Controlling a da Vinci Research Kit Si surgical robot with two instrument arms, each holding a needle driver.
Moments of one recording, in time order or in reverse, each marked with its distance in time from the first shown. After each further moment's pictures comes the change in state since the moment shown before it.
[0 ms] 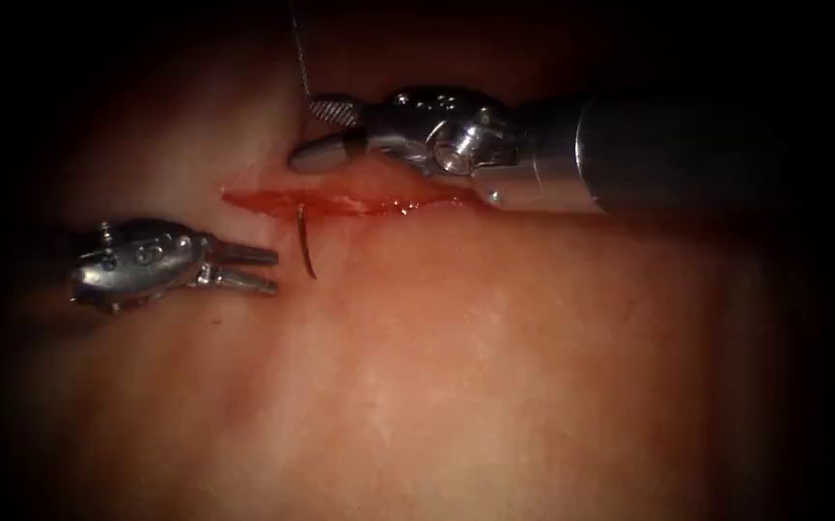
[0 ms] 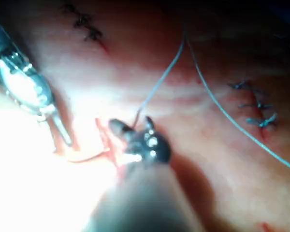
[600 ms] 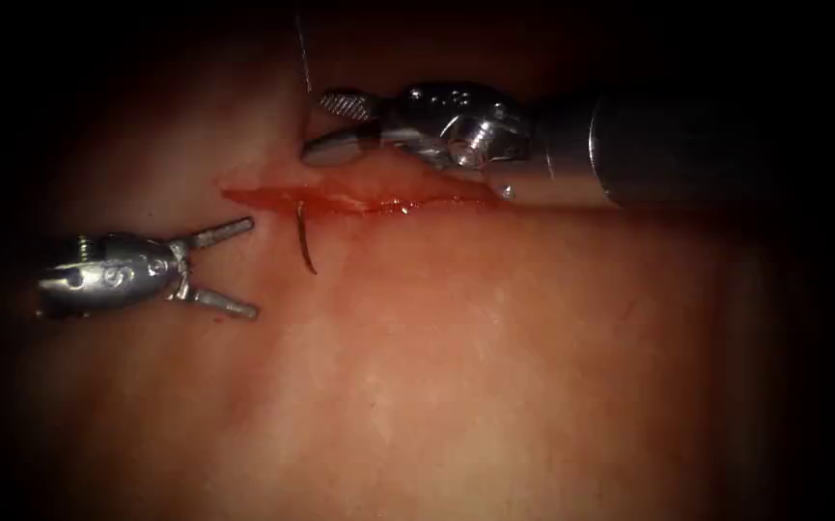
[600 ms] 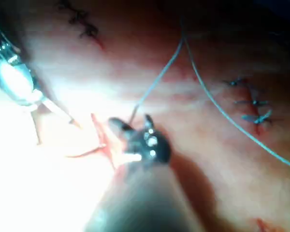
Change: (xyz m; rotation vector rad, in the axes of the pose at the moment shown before) right arm 0.000 0.001 -0.001 0.008 0.026 -0.007; left arm 0.000 0.000 0.000 0.100 0.070 0.253
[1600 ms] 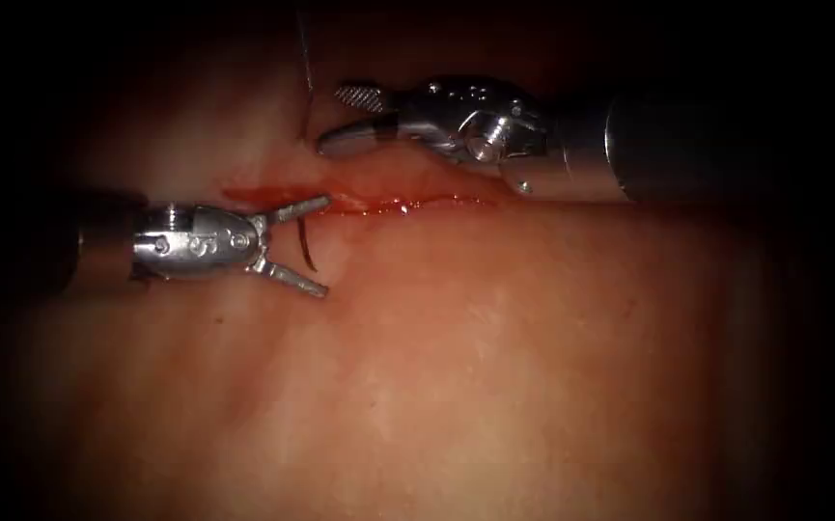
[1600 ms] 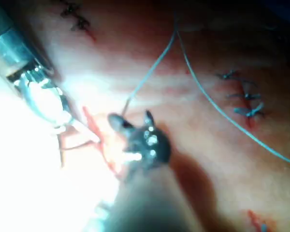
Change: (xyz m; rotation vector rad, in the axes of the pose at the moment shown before) right arm 0.000 0.001 -0.001 -0.008 0.026 -0.016; left arm -0.003 -0.003 0.006 -0.030 0.026 0.108
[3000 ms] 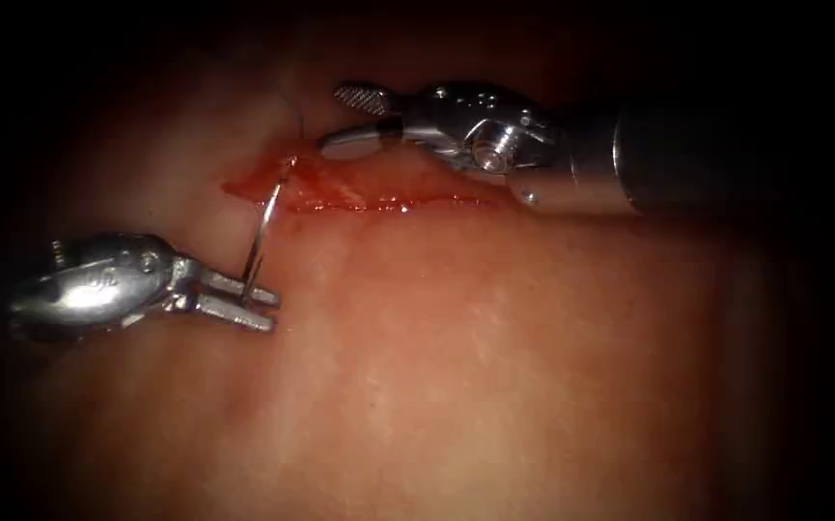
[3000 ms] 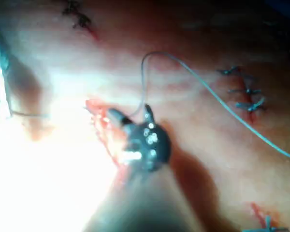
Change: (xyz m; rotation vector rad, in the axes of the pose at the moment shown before) right arm 0.000 -0.001 -0.001 0.061 0.037 0.110; left arm 0.012 0.001 -0.010 -0.141 0.187 -0.353
